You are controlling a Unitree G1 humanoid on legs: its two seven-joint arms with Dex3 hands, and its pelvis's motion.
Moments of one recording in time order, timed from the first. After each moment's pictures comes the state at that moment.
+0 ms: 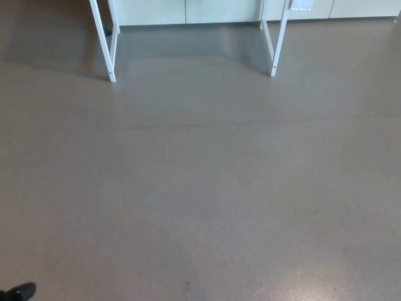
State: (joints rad) left_arm 0.47 0.34 0.23 0.11 -0.14 0.11 -0.21; right_arm 0.45 -0.29 -0.21 0.41 0.10 -0.11 0.23
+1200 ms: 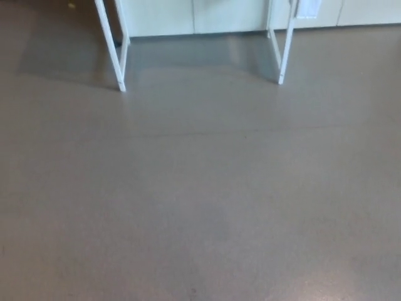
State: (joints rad) left_arm 0.60 0.34 0.24 0.09 -0.21 0.16 -0.31; right_arm 0.56 -0.28 -0.25 0.56 0.16 -0.37 0.35
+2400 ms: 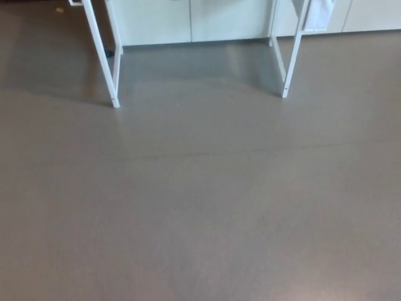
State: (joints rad) left_arm 0.56 0.35 0.23 0.10 -0.20 0.16 -0.31; right_arm 0.52 -0.29 -0.24 0.60 0.16 -0.41 0.33
